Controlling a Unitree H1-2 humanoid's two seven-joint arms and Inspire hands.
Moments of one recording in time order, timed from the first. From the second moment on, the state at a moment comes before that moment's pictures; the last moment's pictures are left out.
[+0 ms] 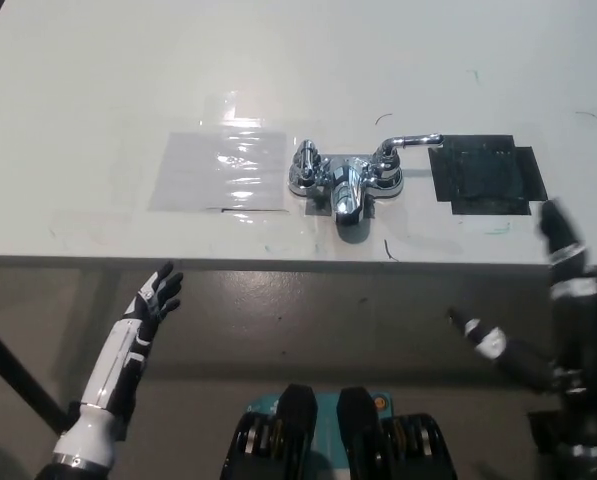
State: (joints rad) left_arm -0.04 0.17 -0.03 -0.03 0.01 -0.22 -0.10; right_arm -0.08 -0.07 0.03 -0.19 -0.12 -0.40 -0.13
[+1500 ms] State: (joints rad) left_arm -0.01 0.15 -0.06 -0.03 0.01 -0.24 -0.11; right_arm -1.21 -0.34 0.16 1.16 0.05 -0.05 0.45
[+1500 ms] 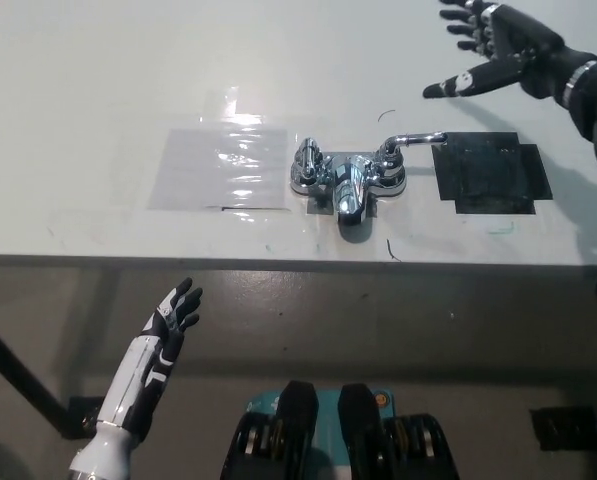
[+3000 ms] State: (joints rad) left_arm -0.03 0.15 -0.07 -0.01 0.05 -0.25 -0.11; right_arm -1.20 -0.24 0.09 1.32 -0.01 -0.09 0.50
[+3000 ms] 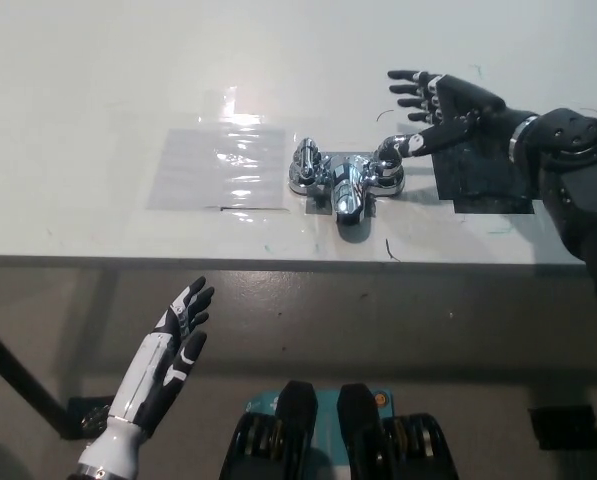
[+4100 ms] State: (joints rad) left_arm -0.04 0.16 -0.07 -0.01 0.05 -0.25 -0.11; right_arm -1.16 -0.23 0.10 1.27 -0.02 -0.08 0.60
